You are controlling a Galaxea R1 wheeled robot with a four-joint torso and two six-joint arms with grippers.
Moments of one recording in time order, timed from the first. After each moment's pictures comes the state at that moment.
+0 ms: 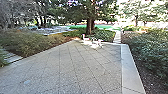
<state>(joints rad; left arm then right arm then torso) 1.45 3.03 -2.73 0.13 0.01 -0.09 -1.61 3.07 -2.72 0.60 0.08 -0.76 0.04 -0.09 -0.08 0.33</state>
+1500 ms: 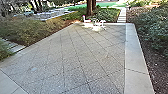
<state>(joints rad) 1.03 2.76 -2.33 -0.14 0.17 -0.10 -1.58 3.06 -2.72 0.60 0.09 -0.75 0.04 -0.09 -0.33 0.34</state>
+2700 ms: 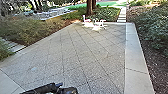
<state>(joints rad) 0.60 2.78 -2.61 -0.30 0.64 -0.11 -1.58 3.06 -2.72 0.60 0.09 -0.75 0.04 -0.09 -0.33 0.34</state>
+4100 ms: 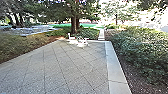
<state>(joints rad) 1.10 2.97 -2.72 0.05 0.45 -0.08 -1.60 3.07 -2.72 0.60 0.08 -0.75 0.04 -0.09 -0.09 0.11</state>
